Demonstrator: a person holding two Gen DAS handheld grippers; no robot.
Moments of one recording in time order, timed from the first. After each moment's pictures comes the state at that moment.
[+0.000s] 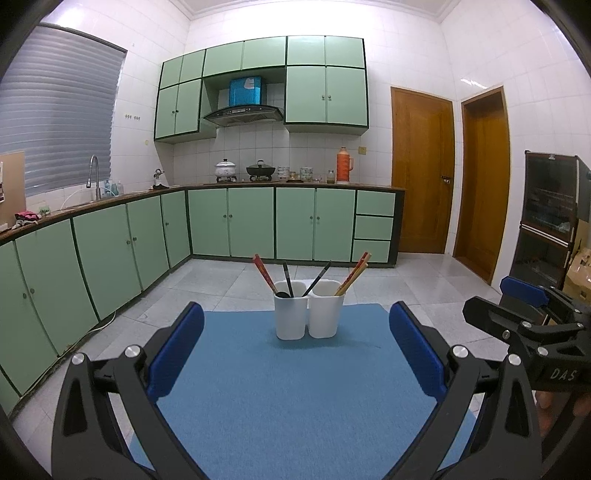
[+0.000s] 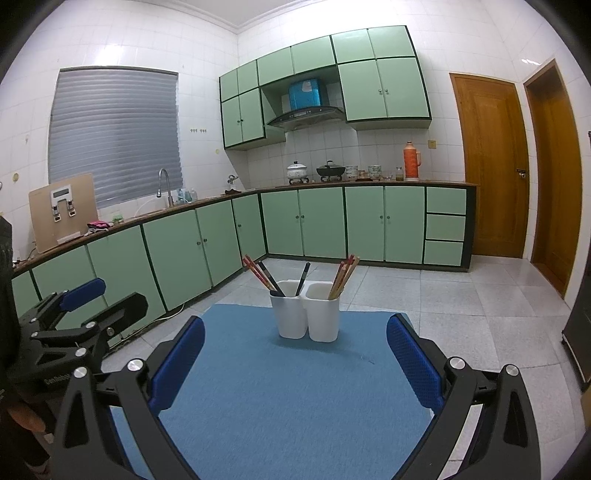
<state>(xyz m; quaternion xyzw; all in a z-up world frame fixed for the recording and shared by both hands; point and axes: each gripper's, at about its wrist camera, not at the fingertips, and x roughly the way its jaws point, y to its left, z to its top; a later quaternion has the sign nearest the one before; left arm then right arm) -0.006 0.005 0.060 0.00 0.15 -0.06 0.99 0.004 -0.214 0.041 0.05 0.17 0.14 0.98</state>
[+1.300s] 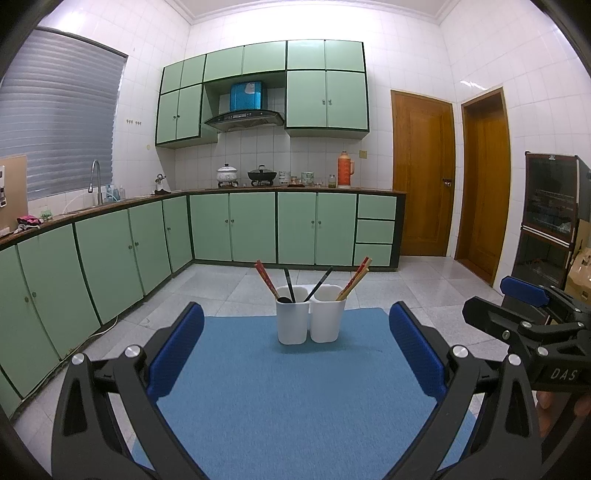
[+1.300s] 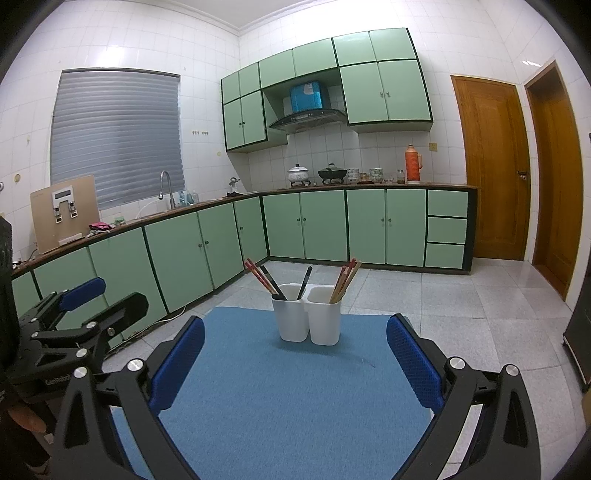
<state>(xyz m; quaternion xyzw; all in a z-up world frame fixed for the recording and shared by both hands) -0.012 0.007 0.070 0.01 0.14 -0.06 0.99 0.003 -0.216 0.045 0.04 0.16 0.14 0.98</state>
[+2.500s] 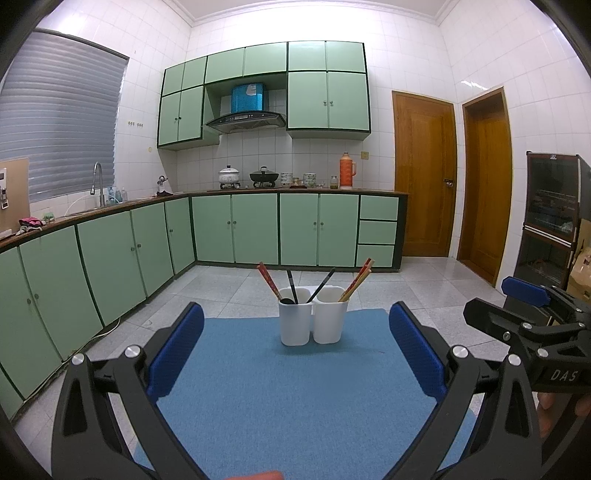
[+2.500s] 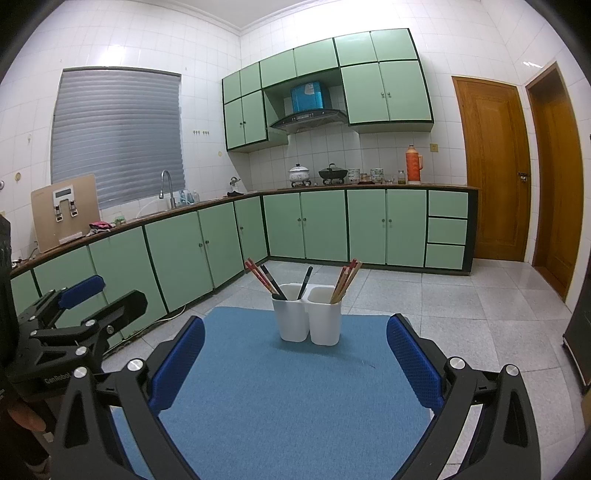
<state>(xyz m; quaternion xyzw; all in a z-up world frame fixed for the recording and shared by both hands) -0.013 0.010 0.074 0.01 0.14 -0.05 0.99 0.002 -0.214 0.047 0.04 0.16 0.14 0.98</state>
